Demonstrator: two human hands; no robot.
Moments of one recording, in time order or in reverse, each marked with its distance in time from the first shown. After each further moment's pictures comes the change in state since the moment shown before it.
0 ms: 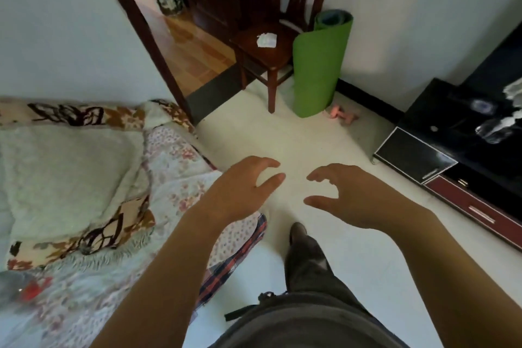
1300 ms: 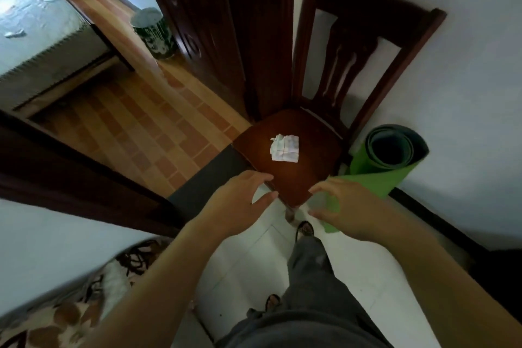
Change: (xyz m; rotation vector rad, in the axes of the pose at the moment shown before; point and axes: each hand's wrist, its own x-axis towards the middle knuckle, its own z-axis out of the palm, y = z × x) left_hand 0.762 -0.135 -0.340 0.169 -0.042 -0.044; right_hand 0.763 0.068 -0.362 0.099 -0.005 -0.034
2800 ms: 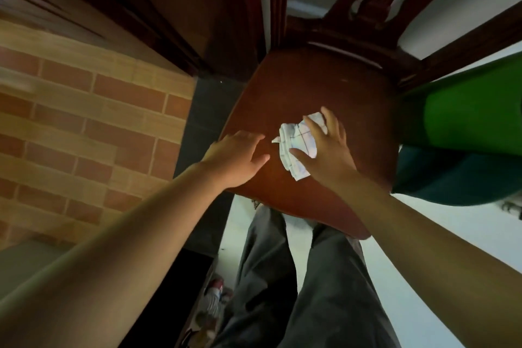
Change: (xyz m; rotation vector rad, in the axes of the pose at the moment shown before) left_hand 0.528 -0.261 0.054 0.379 -0.701 0.158; right_hand 0.505 0.189 0.150 0.199 0.351 0.593
